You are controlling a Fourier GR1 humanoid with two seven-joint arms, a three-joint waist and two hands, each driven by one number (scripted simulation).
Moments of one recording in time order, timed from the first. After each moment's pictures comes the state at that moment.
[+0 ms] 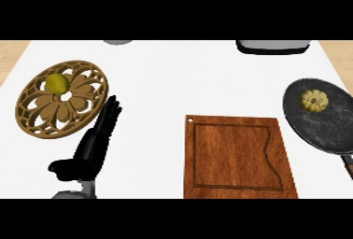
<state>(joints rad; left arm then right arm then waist) -0.01 0.06 -0.15 -1.58 0.02 0.04 -0.10 0.00 -0.51 -0.62 -0.99 -0.05 0.20 -0.48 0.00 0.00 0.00</state>
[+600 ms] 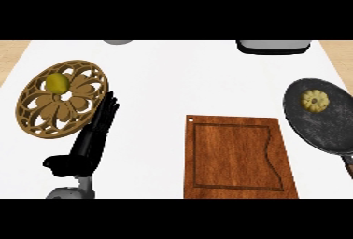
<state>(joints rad) -0.04 0.06 -0.11 -1.58 0.01 0.02 -0.09 0.10 -0.47 -0.60 -1.13 -0.02 0.15 -0.43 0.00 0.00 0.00</state>
